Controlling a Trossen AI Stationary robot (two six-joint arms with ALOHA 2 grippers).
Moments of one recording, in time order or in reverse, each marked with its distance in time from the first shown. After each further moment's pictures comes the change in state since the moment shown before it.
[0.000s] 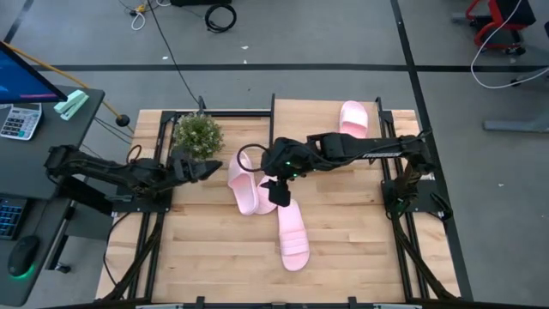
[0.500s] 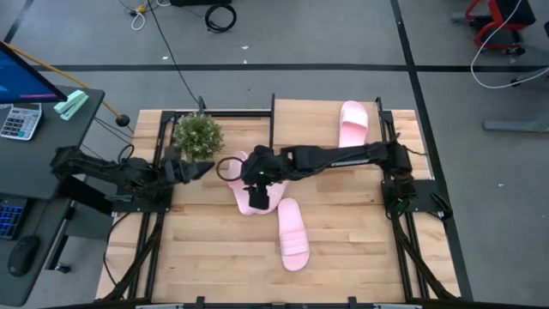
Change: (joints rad) left arm -0.066 -0.160 0.000 -0.155 -0.039 0.057; right arm -0.019 0.207 0.000 0.170 0.075 -0.125
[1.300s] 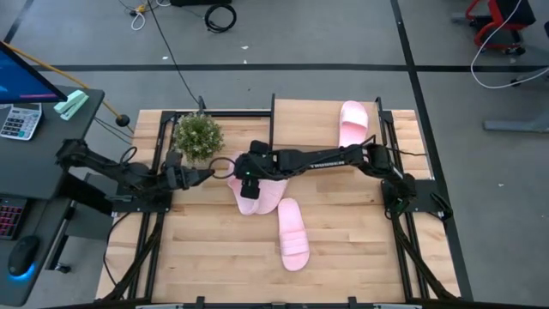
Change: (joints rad) left arm -0.136 0.000 0.000 -0.074 -0.122 -0.026; right arm -0.058 0.168 0.000 0.101 0.206 -0.075
